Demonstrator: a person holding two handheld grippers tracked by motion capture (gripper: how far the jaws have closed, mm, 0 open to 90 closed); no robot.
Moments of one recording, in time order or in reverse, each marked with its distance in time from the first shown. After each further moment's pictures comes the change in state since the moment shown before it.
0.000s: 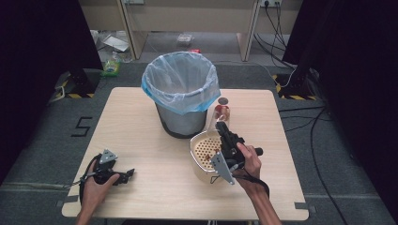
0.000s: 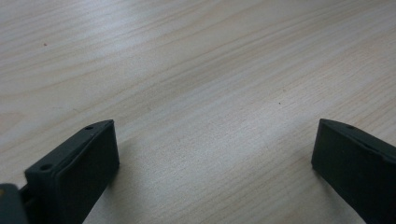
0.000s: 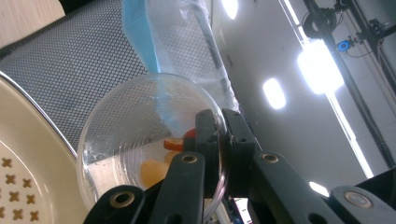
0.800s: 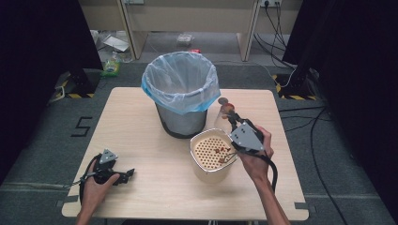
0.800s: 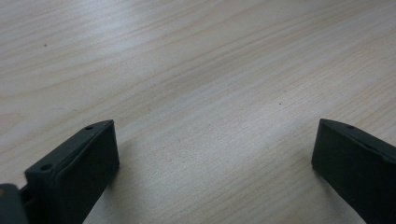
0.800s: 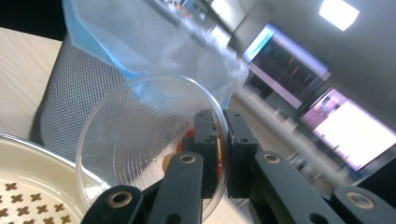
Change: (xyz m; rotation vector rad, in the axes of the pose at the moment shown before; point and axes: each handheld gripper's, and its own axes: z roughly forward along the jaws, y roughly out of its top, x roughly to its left) left arm 0.000 0.000 0.000 -0.001 -0.002 -0.002; right arm -0.050 -0.023 0.016 0.079 0.179 0.491
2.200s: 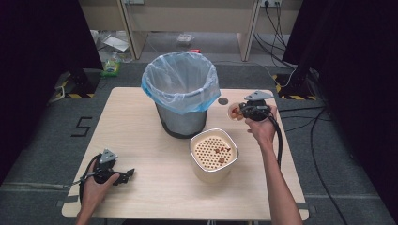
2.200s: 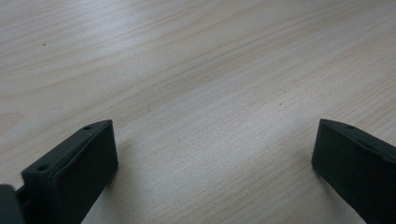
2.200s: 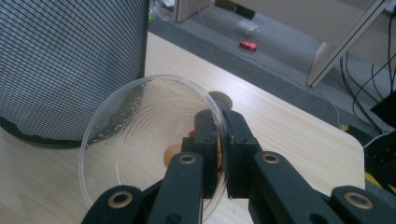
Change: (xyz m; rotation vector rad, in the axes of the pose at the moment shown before) left arm 0.001 0.000 0.000 0.003 -0.003 -0.004; right arm -0.069 -0.064 0.092 0.457 0.199 0.454
